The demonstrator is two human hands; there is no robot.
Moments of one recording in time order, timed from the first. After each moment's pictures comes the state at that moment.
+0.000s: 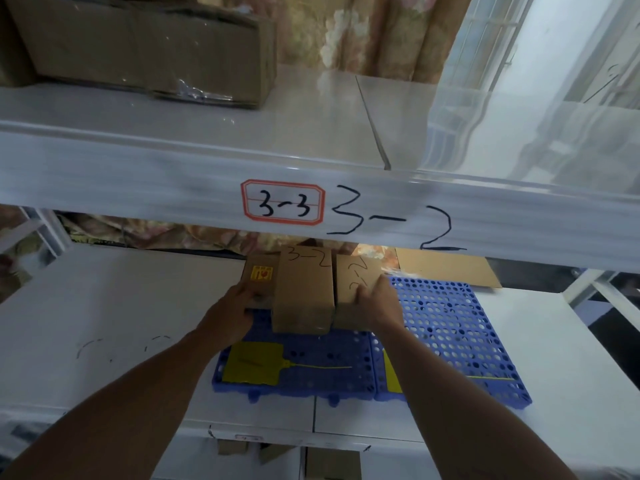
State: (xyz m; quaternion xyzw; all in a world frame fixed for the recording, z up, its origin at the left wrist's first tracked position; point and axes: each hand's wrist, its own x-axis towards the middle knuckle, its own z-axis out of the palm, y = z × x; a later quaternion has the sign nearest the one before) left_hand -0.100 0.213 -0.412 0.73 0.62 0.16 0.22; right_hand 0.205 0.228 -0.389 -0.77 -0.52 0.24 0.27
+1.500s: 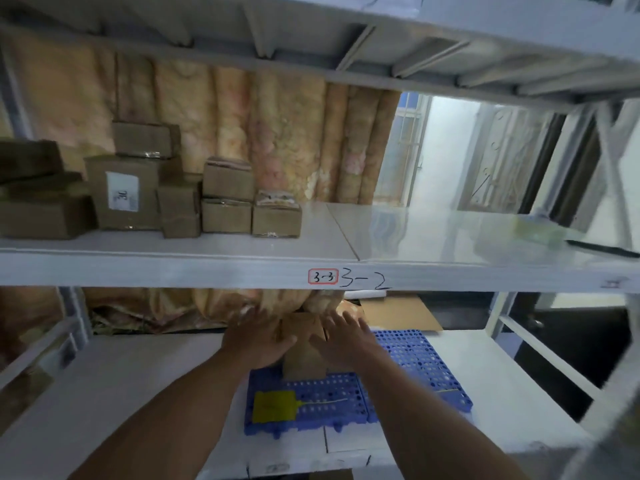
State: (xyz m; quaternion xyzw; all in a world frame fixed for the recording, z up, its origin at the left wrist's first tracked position) left_hand -0.107 0.111 -0.228 0.81 0.58 0.10 0.04; right_hand 0.106 0.068 -0.212 -0.69 -0.72 0.04 0.05
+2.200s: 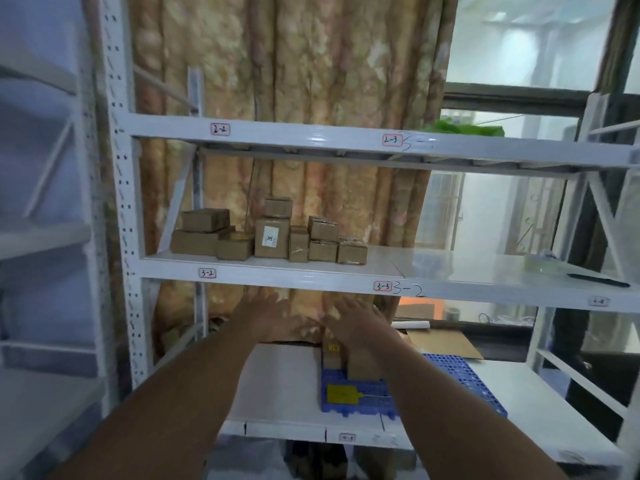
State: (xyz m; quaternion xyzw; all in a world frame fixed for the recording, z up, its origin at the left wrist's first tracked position) left_hand -0.270 -0.138 -0.066 0.77 0.64 0.06 -0.03; right_hand -0.049 -0.148 -0.074 -0.63 -0.77 0.01 0.11
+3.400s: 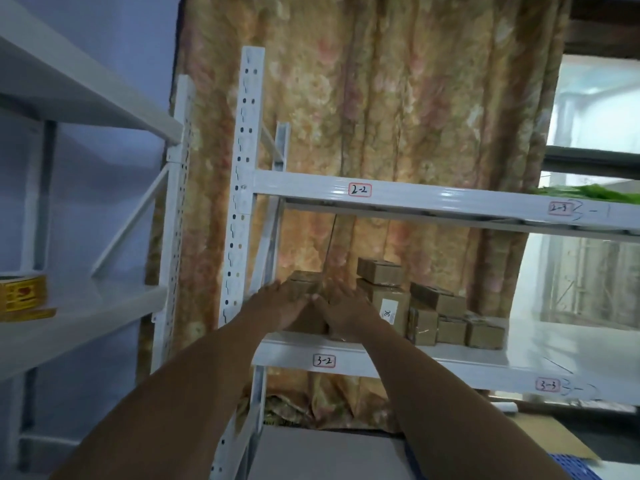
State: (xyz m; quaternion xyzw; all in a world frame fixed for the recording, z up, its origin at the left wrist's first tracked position) left_hand -0.573 0.063 0.038 0.73 0.63 0.27 0.04; right_hand -0.385 0.026 0.043 -0.60 -0.76 -0.02 0.24
